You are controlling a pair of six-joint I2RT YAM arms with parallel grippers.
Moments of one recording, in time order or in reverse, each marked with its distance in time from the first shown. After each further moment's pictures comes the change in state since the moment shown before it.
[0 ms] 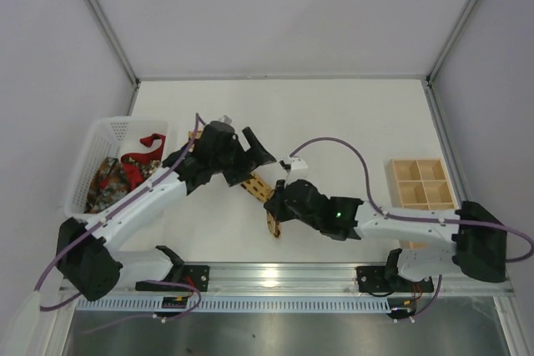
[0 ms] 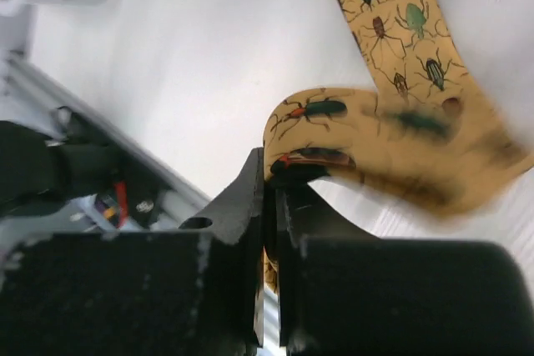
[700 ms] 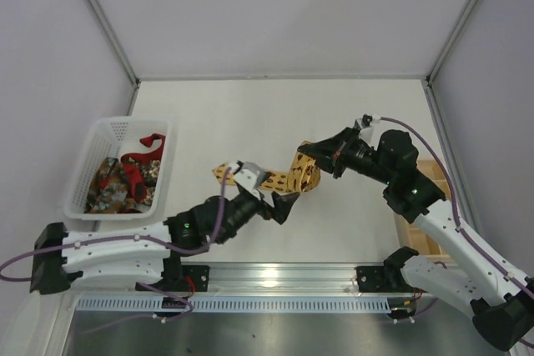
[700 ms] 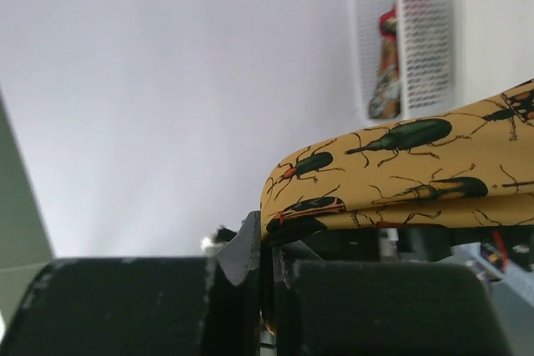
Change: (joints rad) left arm -0.610 -0.396 -0.409 0.747 -0.599 0.848; right arm -0.640 -0.455 0.051 -0.043 -0.796 0.787
